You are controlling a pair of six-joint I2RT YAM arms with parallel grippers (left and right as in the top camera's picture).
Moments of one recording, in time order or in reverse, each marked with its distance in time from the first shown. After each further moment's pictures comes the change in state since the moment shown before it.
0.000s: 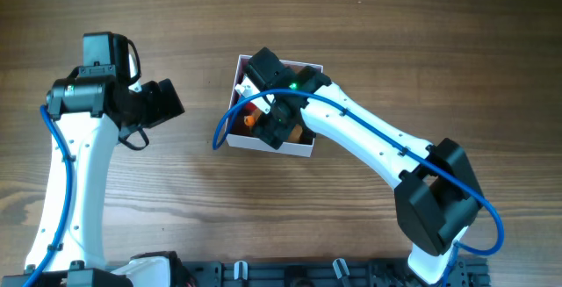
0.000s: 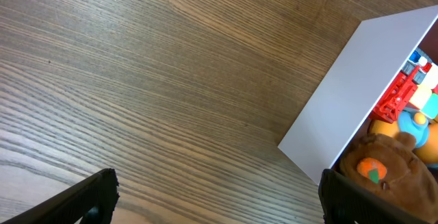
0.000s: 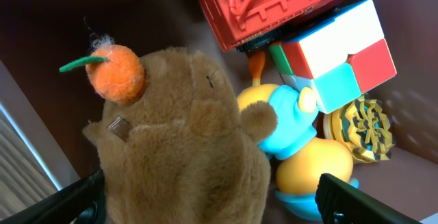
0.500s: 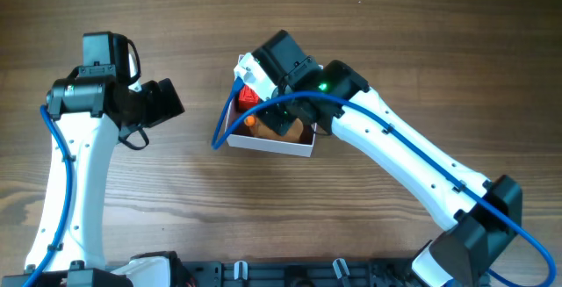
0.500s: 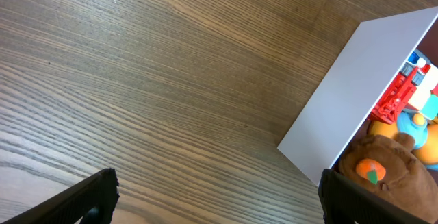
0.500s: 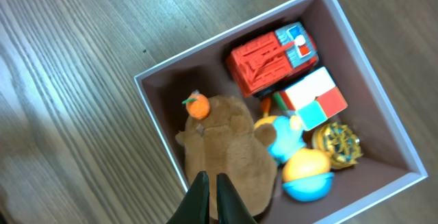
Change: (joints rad) left arm 0.000 0.000 0.000 0.004 0.000 0.000; right arm 0.002 -0.182 0.074 -0.050 -0.140 0.076
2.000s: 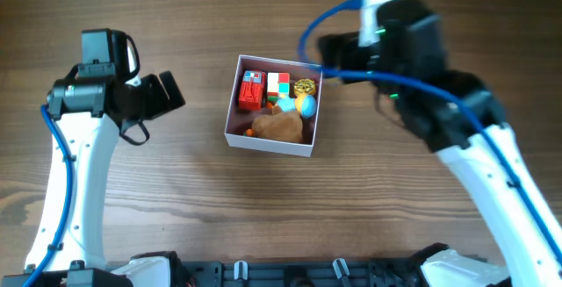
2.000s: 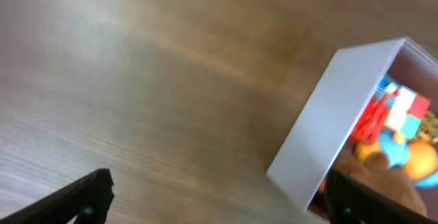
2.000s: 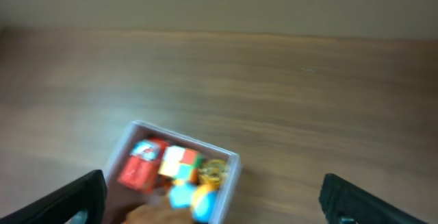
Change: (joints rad) left arm -0.014 0.000 -0.002 0.112 0.001 0.026; right arm -0.333 -0.373 -0.098 0.159 0.187 0.463
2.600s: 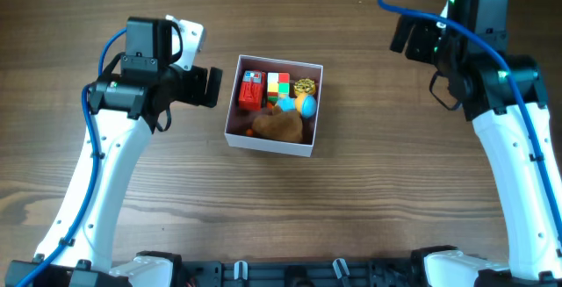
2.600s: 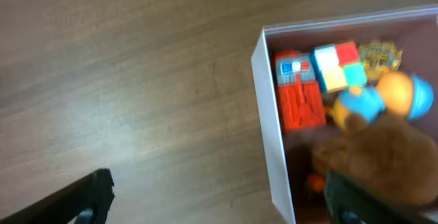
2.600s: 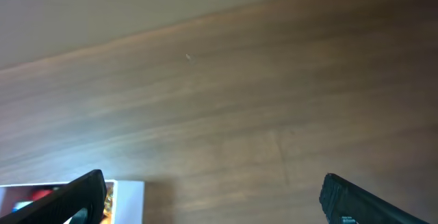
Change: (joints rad) left arm -0.195 0.013 -0.002 0.196 0.014 0.479; right arm -0.286 0.050 -0.015 -0.057 0.063 0.047
